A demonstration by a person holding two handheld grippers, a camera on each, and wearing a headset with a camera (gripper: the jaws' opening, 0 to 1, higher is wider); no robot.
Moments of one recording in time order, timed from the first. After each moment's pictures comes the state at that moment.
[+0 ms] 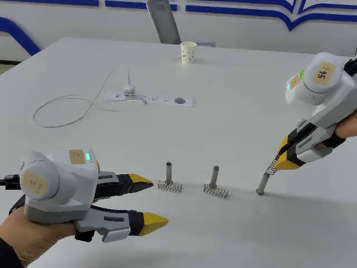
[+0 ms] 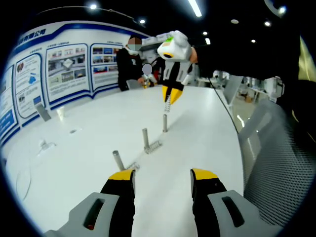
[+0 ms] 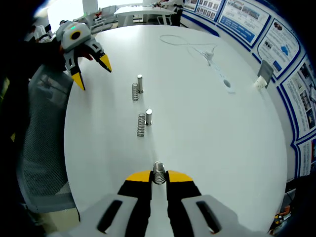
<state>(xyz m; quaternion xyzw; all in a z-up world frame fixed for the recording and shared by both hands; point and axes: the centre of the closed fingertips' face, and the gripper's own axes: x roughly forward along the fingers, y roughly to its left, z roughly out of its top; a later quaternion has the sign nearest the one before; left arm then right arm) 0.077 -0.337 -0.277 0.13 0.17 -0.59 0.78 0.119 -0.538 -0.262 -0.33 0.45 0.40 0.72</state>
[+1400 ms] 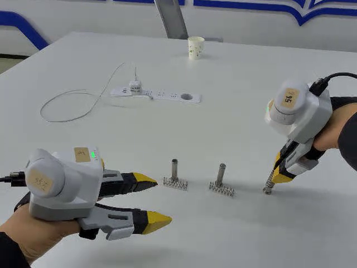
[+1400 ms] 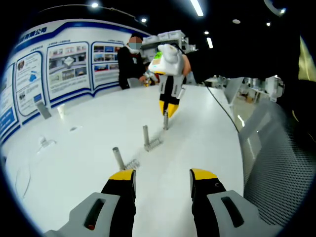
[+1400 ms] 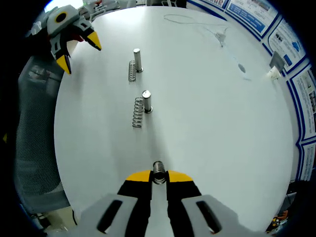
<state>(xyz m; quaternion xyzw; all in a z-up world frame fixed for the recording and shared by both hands) 0.079 -0.333 -0.283 0.13 0.18 -0.59 0.78 0.124 -0.537 -0.315 -0.35 0.51 0.40 0.67</state>
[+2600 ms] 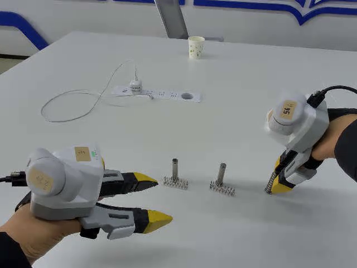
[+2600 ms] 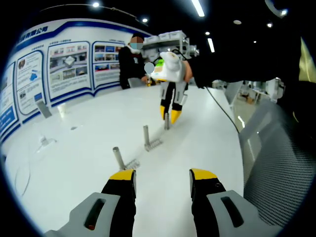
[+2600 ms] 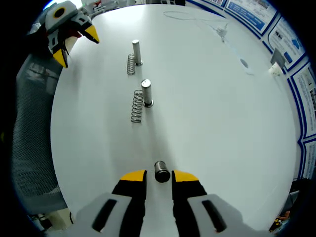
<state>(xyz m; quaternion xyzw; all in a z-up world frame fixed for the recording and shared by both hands) 0.077 -0.335 -0.282 0.13 0.18 -0.58 0.78 0.119 -0.541 -0.330 -0.35 0.51 0.40 0.67</state>
